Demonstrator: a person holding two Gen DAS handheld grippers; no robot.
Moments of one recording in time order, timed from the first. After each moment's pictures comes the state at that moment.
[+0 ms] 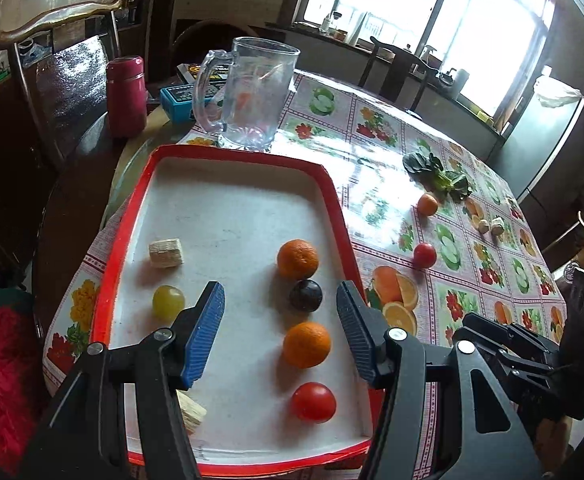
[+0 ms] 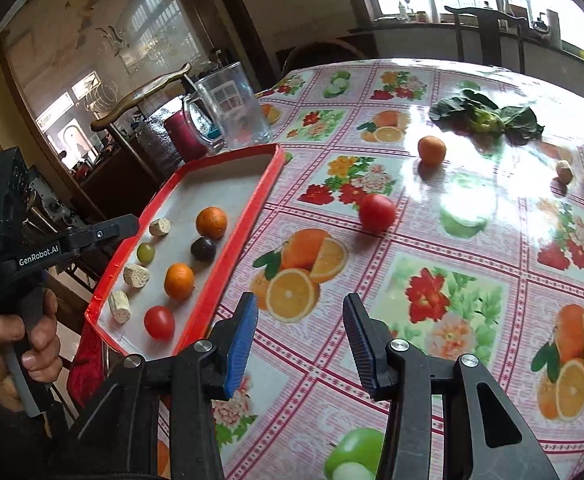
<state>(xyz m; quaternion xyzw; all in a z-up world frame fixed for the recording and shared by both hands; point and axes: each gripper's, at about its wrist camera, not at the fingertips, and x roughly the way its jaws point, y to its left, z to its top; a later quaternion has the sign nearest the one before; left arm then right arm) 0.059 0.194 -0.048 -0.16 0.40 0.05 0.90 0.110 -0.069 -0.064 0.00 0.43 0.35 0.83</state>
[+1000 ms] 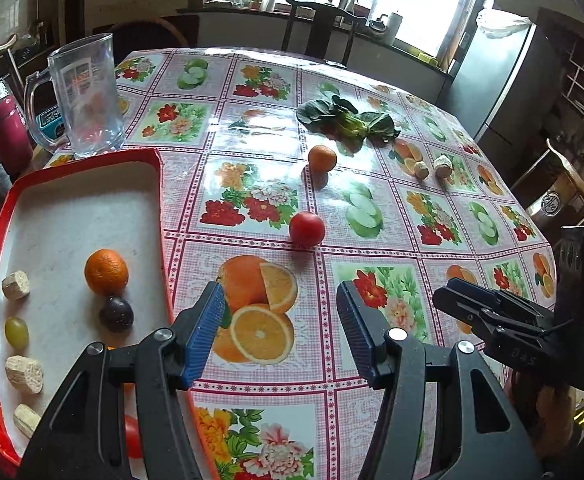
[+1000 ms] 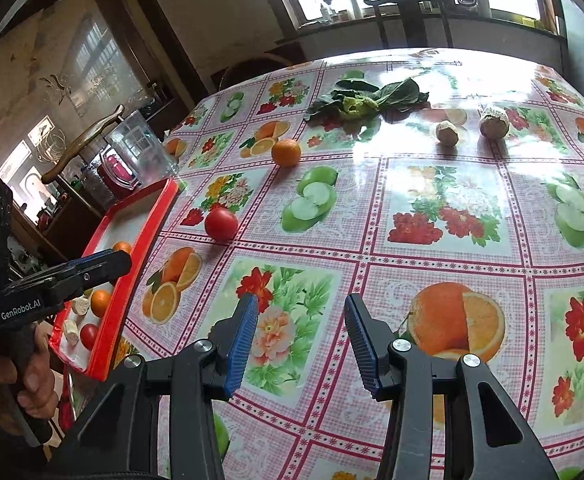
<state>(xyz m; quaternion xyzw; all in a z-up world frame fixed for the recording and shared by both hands) 0.118 0.070 -0.057 -0.09 0.44 -0.05 0.89 0.157 -0.173 -0.080 0.05 0.44 0.27 0.86</state>
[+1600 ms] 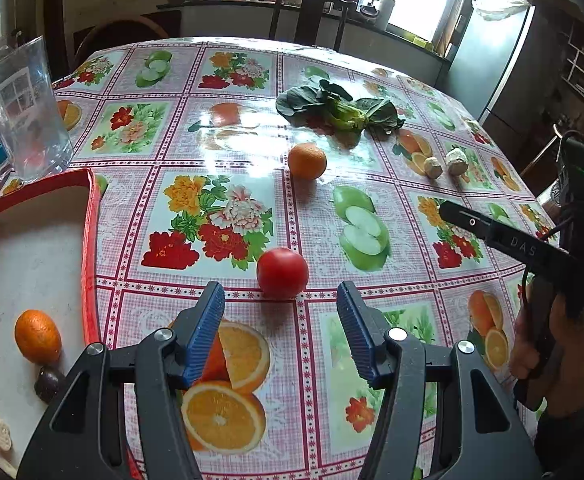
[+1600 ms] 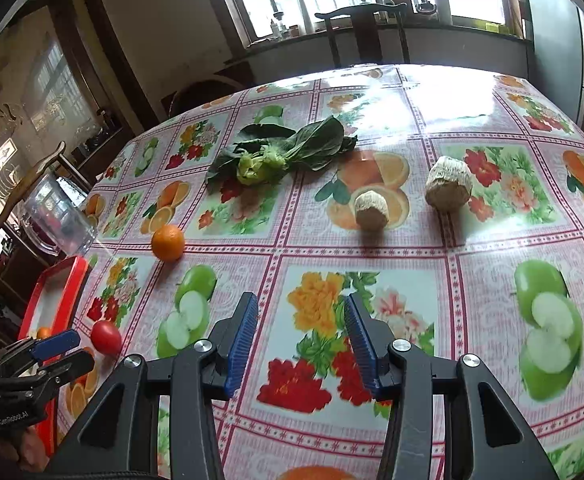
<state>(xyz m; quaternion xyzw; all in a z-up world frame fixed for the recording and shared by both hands) 0.182 0.040 -0.088 -0.06 0.45 -0.06 0.89 0.277 -0.202 -0.093 0.05 0.42 0.19 0.88</state>
